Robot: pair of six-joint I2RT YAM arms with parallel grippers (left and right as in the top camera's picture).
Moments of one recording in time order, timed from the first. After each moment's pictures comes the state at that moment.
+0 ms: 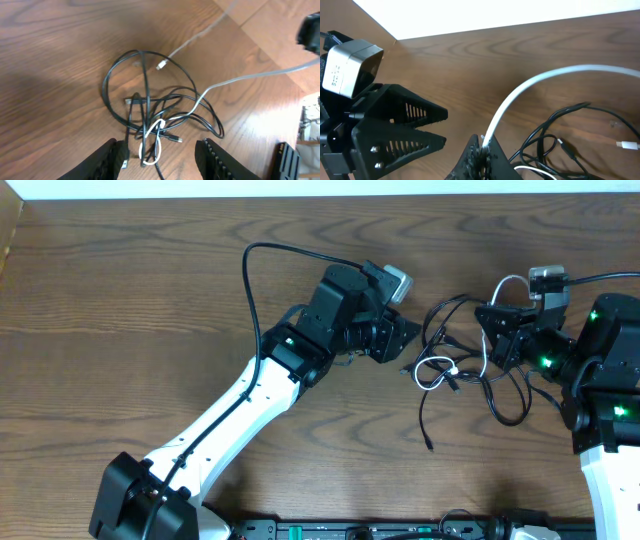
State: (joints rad) left arm -0.64 1.56 1.21 -0.24 0.45 -0.22; right arm -0.08 1.04 0.99 -0.51 -0.65 0.15
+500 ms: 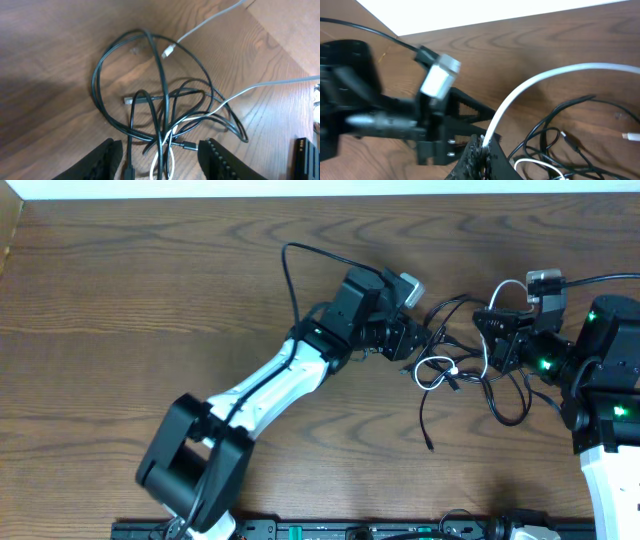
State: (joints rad) left arm -0.64 1.81 1.20 -0.04 0.51 -0.20; right arm -0.08 1.04 0.99 -0.55 -0.66 0.15
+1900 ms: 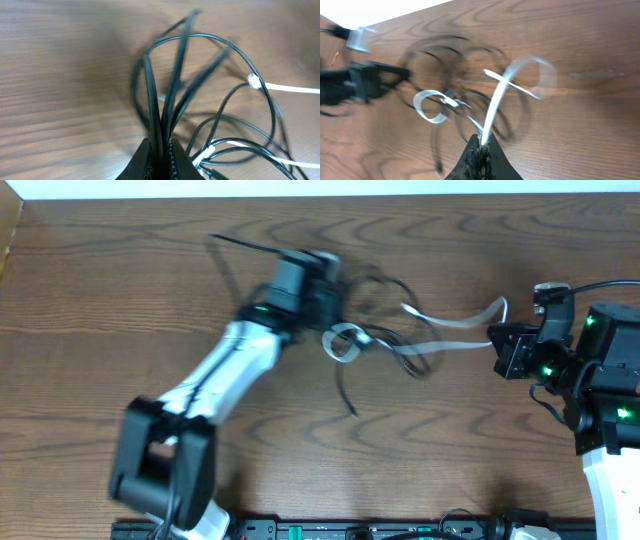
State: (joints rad) left arm -0.35 1.74 1.20 -0.31 0.20 -0.19; right arm -0.11 1.03 0.99 -0.68 -0.49 0.15
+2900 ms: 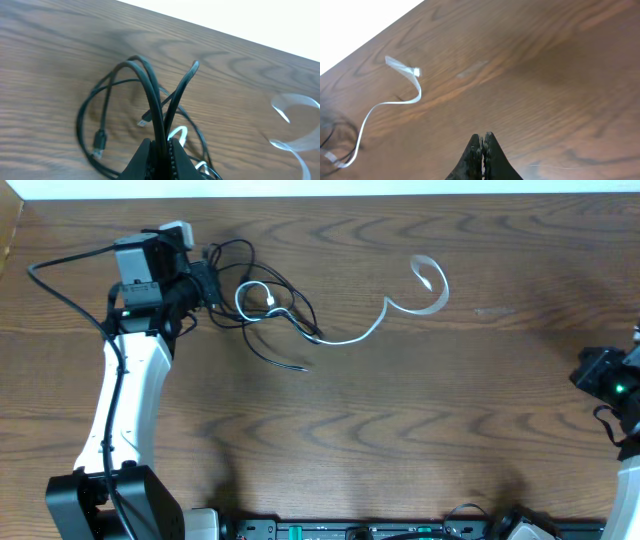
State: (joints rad) left arm 0.11 1.54 1.20 -0.38 0.33 -0.20; right arm -0.55 1.01 0.99 -0.80 -0.40 0.12
